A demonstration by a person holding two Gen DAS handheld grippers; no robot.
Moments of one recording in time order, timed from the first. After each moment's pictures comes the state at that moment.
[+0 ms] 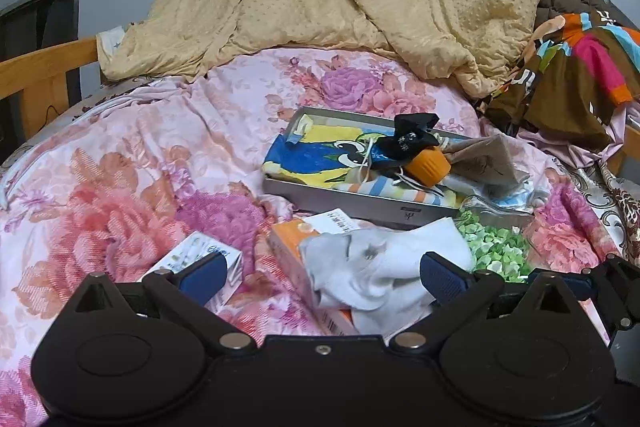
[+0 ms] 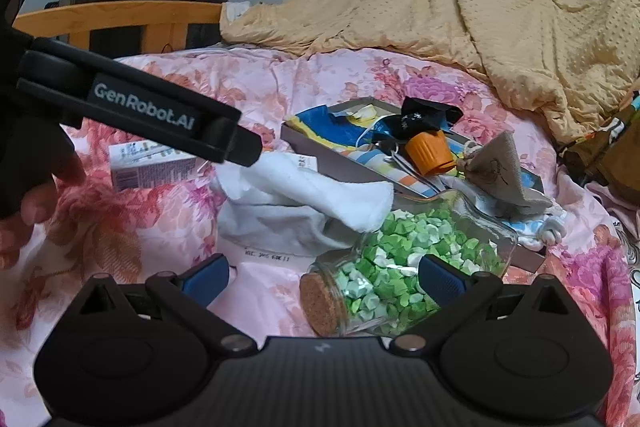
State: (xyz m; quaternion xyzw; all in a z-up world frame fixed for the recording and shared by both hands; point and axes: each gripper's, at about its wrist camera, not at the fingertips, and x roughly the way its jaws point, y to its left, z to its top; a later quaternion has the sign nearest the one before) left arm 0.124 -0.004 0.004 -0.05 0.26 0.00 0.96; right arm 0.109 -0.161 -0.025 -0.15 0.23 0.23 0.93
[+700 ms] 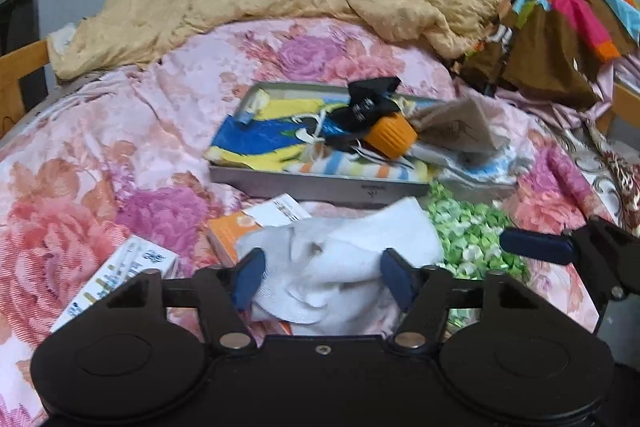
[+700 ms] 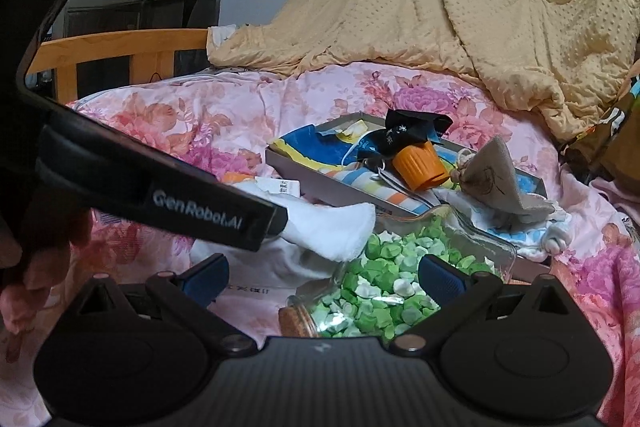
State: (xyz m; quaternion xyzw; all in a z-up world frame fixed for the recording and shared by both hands) left arm 0.161 -0.041 -0.007 -0.01 0.31 -0.04 0.95; right arm 0.134 -0.173 -0.025 -0.11 0.21 0.24 0.94
